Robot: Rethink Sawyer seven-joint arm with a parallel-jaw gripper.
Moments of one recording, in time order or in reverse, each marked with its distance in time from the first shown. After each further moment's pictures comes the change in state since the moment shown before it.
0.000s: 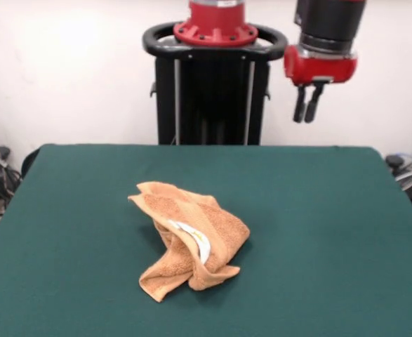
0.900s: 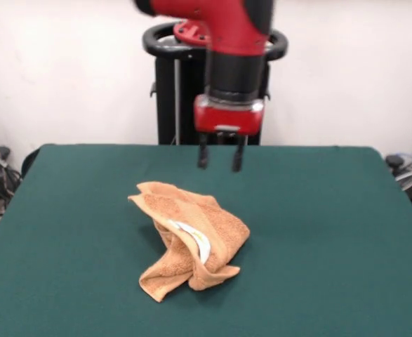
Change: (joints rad) arm -0.317 0.206 -0.003 -0.010 -0.016 -0.313 0.029
